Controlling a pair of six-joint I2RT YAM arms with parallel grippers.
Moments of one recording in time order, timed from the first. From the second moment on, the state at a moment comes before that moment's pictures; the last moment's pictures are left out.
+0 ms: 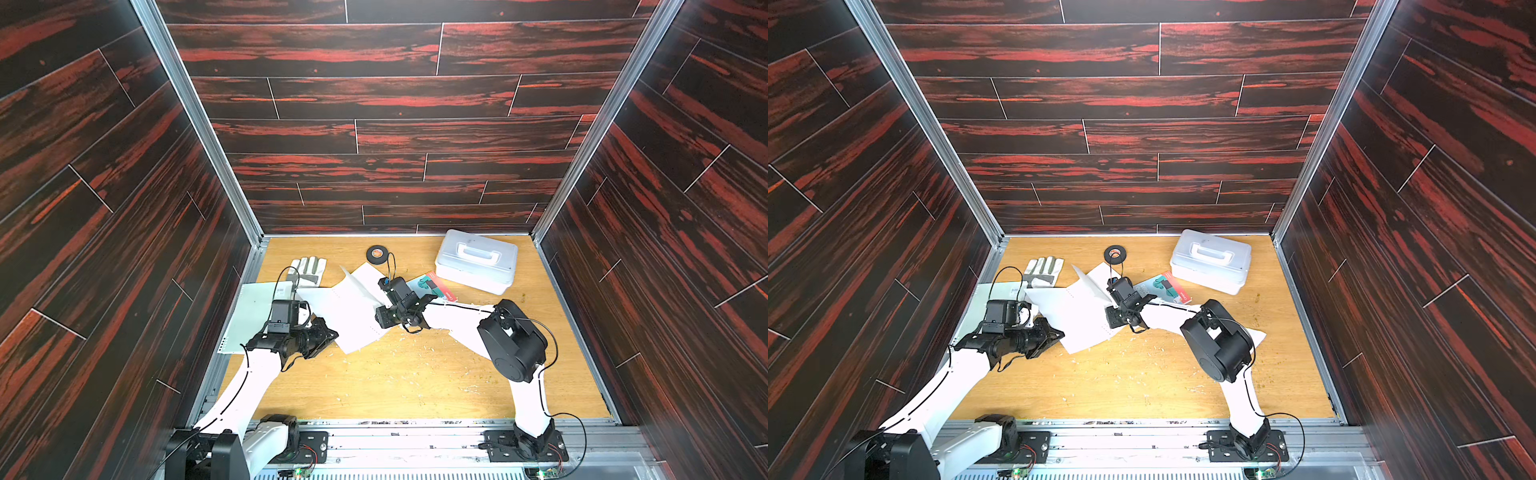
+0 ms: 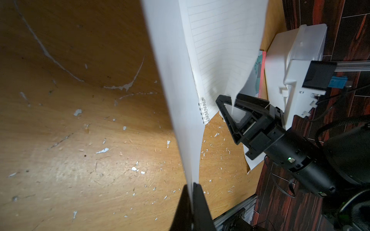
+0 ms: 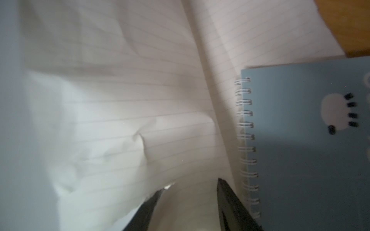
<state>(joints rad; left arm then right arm) -0.05 1.07 0.63 -0.50 0.59 -0.75 0.82 2.07 1.38 -0.22 -0.01 0.35</state>
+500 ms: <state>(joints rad) -0.05 1.07 0.63 -0.50 0.58 -0.75 0.82 2.07 1.38 -0.17 0.05 0.31</state>
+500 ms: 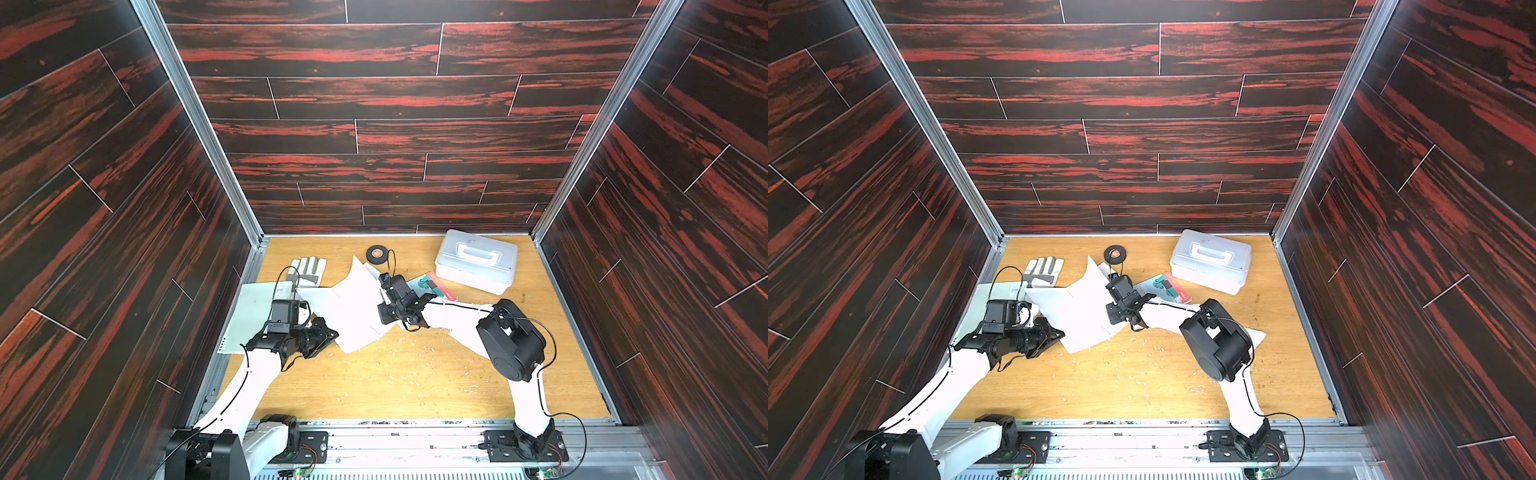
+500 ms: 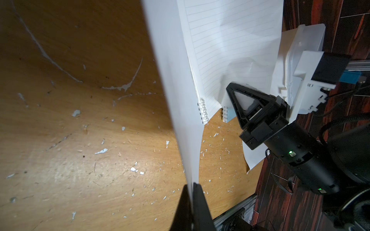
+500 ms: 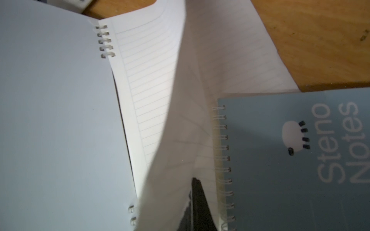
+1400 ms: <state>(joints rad) -0.06 1.07 0.59 -0.58 0.40 -0.73 0.82 2.06 1.58 -0.29 -0.58 0.43</state>
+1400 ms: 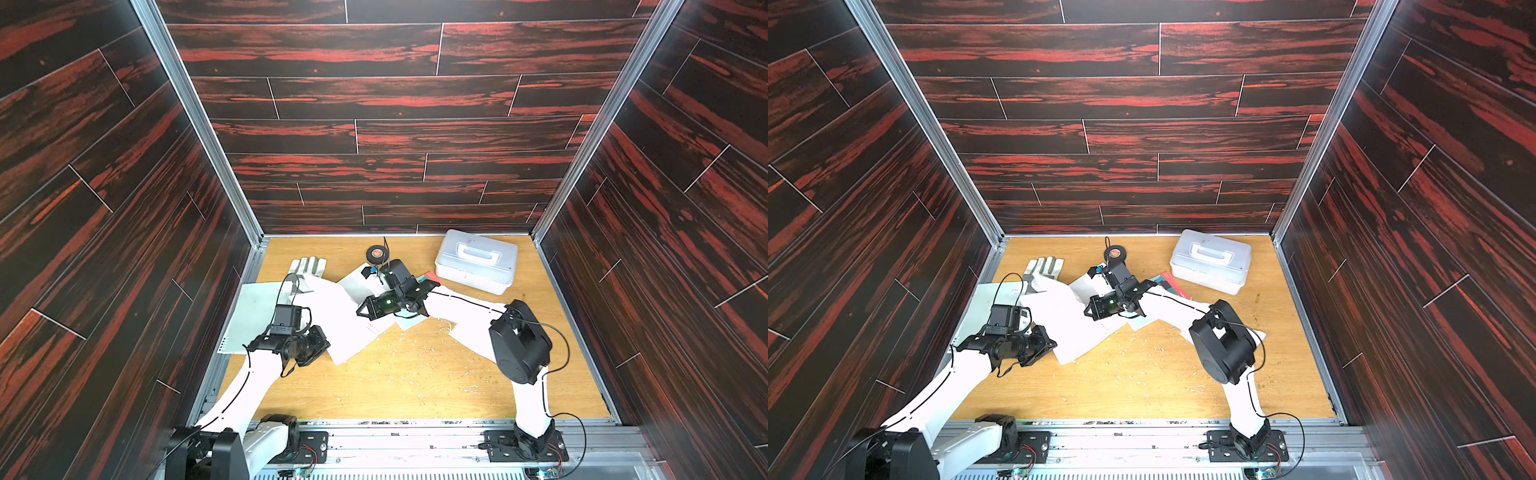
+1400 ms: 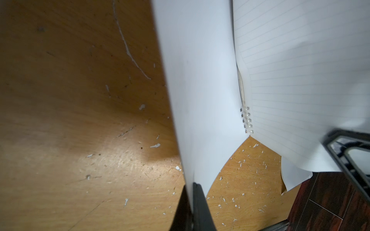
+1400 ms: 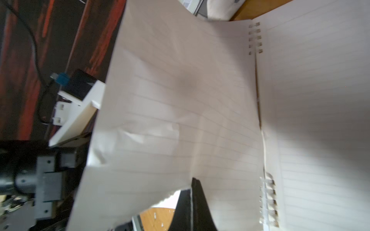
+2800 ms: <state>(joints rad) -0.17 1.05 0.41 -0.43 0.28 -0.88 0.61 2.01 1.40 -0.15 -0.58 0.68</state>
